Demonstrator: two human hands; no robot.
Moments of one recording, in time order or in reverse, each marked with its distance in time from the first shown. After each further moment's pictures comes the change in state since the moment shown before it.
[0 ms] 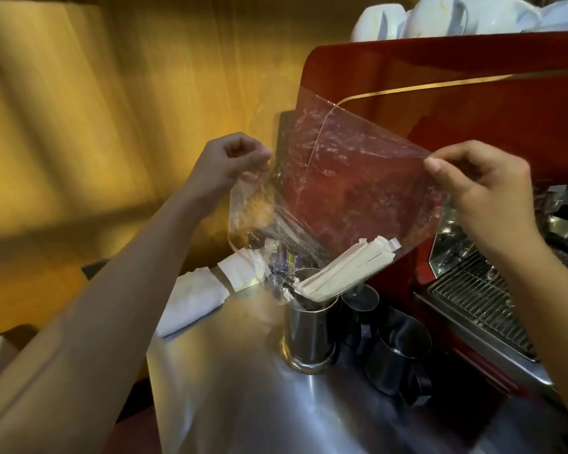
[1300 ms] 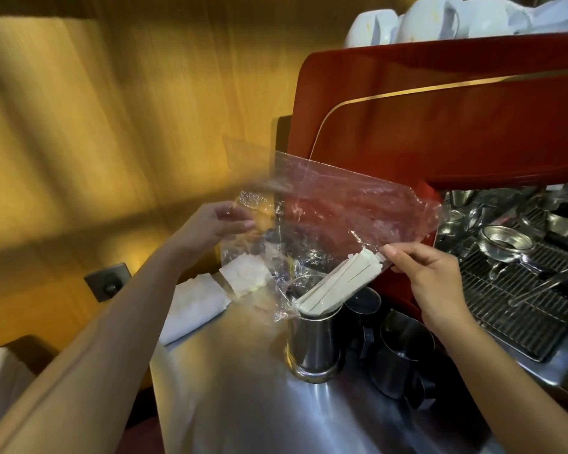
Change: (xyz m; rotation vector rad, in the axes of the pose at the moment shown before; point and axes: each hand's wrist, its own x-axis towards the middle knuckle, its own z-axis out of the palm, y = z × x) left_hand -0.039 -0.052 -0.015 0.187 -0.149 -0.304; right_hand -0.077 0.049 0.050 0.413 -0.076 0.452
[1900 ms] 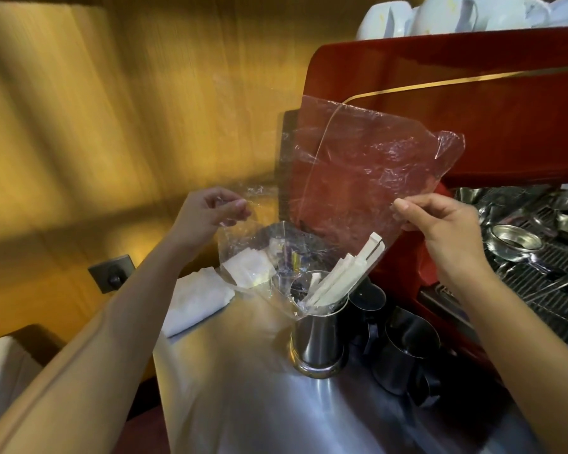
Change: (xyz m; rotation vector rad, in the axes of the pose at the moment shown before) left_hand -0.003 -0.007 -0.008 -0.088 0.235 0.155; right_hand 0.035 -0.039 0.004 0.002 0.008 -0.098
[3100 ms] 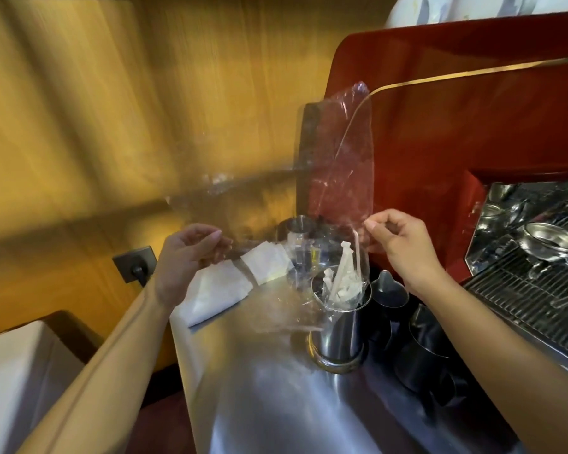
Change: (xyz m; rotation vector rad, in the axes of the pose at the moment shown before) left_hand -0.066 -0.038 -0.031 -0.241 0.187 -0.222; right_hand -0.009 0.039 0.060 -0.044 -0.215 0.111
